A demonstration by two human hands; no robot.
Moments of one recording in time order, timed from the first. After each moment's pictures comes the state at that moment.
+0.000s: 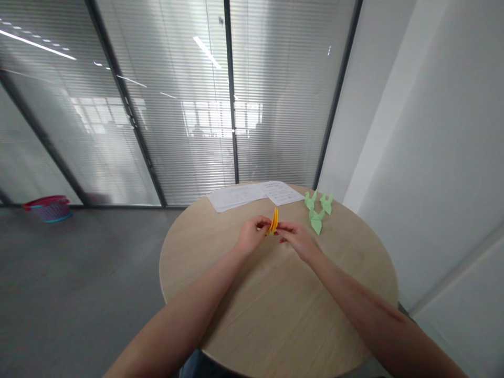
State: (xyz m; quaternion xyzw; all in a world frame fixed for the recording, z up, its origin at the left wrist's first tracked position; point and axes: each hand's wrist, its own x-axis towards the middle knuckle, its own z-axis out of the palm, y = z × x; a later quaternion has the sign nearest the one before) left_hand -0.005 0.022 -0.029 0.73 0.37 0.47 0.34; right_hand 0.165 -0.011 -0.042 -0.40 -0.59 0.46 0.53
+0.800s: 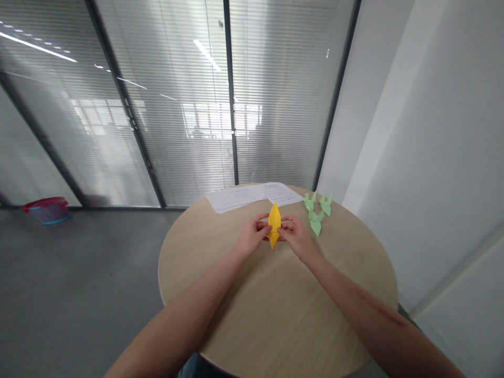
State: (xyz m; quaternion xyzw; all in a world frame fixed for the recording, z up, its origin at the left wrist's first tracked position) left_hand -0.002 0.025 -0.034 0.64 0.31 0.47 0.53; right_hand 0.161 -0.008 -0.045 -0.36 -0.54 0.47 0.60
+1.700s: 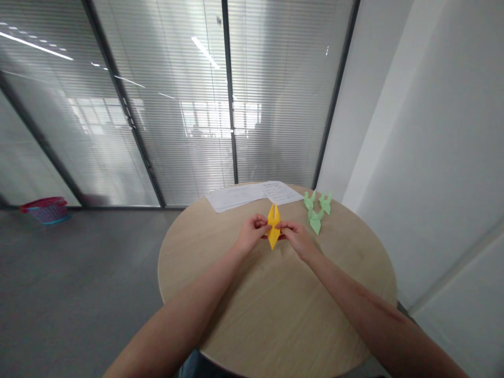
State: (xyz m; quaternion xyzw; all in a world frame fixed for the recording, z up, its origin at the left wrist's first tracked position) left_hand -0.003 0.023 -0.030 0.61 0.33 0.49 0.53; right_hand 0.164 -0.005 -0.050 -0.40 -0.54 0.45 0.59
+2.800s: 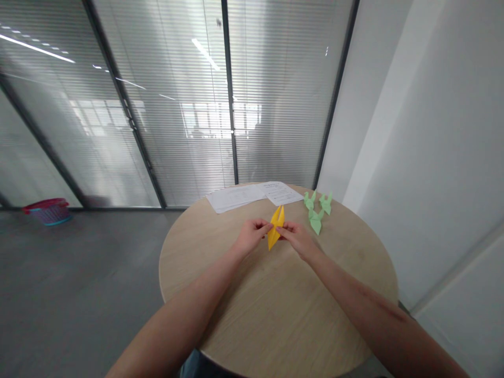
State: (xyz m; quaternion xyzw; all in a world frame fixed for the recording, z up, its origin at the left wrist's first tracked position) left_hand -0.006 0.022 -0.024 0.69 0.36 0.44 0.44; right_hand 0.166 -0.007 -0.046 -0.39 -0.57 0.47 0.55
